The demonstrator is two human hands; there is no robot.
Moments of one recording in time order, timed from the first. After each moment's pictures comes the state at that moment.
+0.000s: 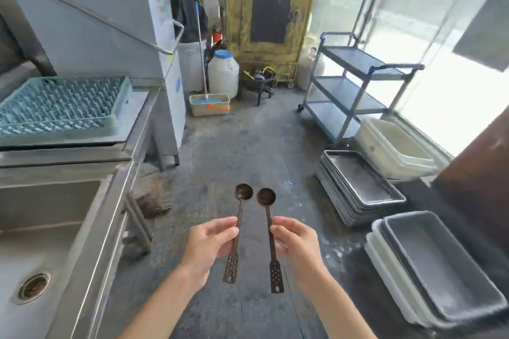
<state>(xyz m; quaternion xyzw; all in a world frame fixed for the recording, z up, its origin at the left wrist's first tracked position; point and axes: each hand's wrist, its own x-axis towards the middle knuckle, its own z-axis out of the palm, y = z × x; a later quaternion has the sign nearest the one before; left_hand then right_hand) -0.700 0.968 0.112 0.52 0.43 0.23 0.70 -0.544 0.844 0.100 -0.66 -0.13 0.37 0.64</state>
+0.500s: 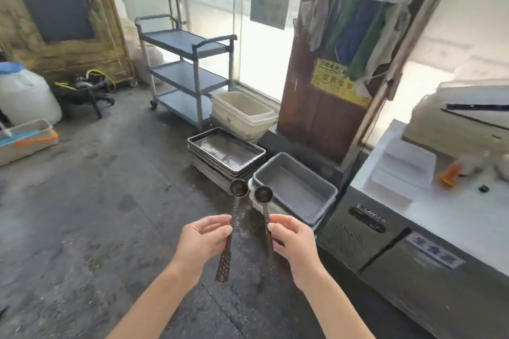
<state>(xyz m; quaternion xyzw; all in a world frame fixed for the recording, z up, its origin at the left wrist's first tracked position) -0.463 0.757 0.098 0.60 0.23 -0.03 0.77 -0.411 0.554 0.089 -0.66 0.10 0.17 0.72</state>
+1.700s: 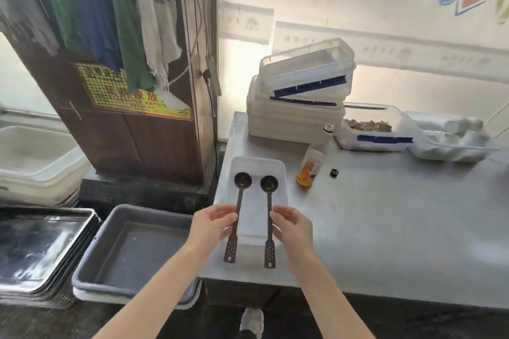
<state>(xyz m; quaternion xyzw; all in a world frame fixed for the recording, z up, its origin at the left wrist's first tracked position) 0.069 0.289 0.037 0.68 0.05 -0.28 0.68 -0.017 0.116 0.038 -0.58 0.39 -0.12 0.70</state>
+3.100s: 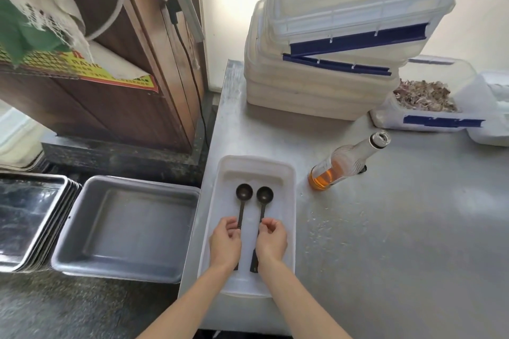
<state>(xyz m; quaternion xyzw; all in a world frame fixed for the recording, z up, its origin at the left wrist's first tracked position) 0.169 0.161 -0.110 0.81 0.14 -0.28 0.50 0.139 0.072 -0.111 -0.58 0.61 -0.02 0.54</state>
